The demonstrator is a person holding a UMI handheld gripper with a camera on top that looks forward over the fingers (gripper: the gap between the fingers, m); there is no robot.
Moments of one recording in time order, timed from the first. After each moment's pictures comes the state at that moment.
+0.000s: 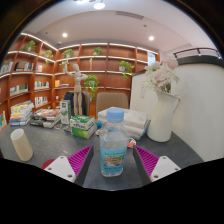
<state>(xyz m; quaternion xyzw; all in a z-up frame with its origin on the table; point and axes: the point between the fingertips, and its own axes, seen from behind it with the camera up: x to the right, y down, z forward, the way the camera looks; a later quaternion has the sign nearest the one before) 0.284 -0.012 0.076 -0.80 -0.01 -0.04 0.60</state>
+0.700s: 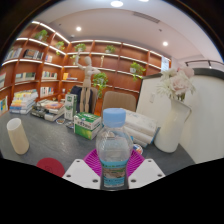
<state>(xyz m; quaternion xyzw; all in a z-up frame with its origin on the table) 0.262 0.021 0.068 -0.80 -0.07 -0.06 0.59</state>
